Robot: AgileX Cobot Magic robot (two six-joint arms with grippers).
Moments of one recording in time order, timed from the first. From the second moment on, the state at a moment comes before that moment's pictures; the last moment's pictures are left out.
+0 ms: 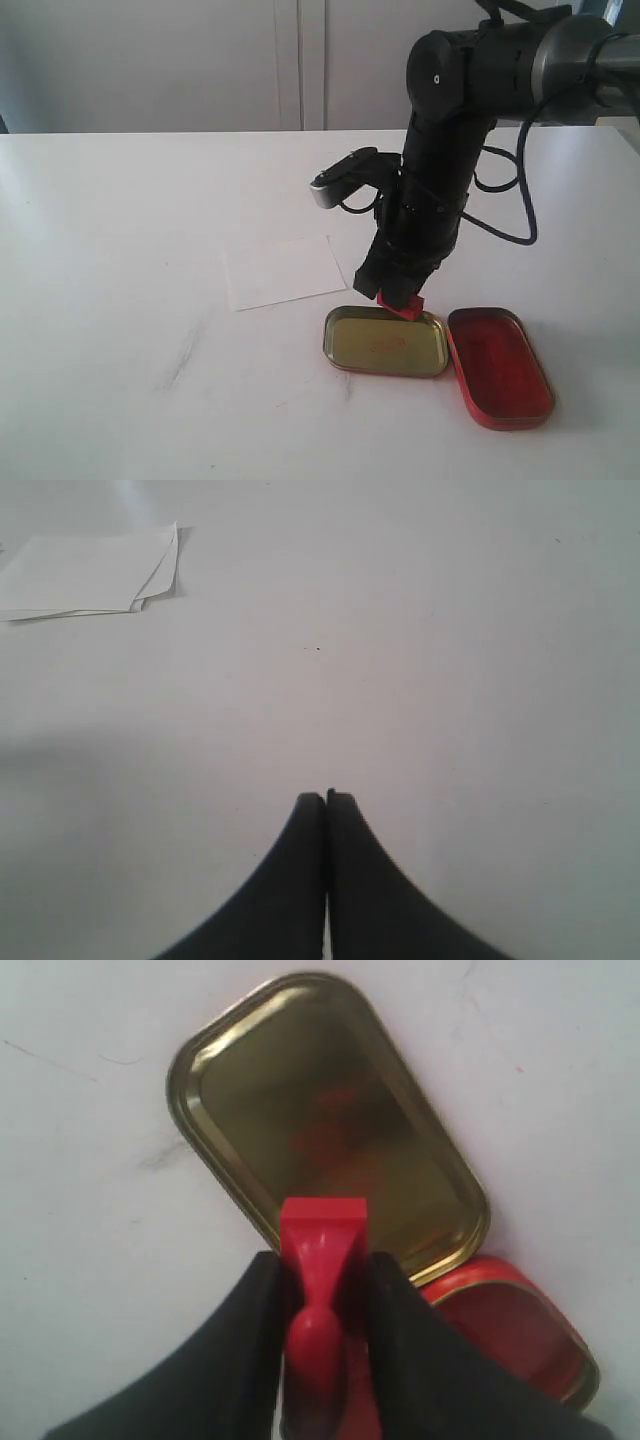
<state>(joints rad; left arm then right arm) 0.08 0.00 0.02 -0.05 0.51 0.16 0.49 1.90 -1.44 0.11 1.15 -0.44</state>
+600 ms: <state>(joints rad) 0.08 0.00 0.02 -0.05 0.51 0.16 0.41 1.84 -1.44 0.08 1.22 -0.25</state>
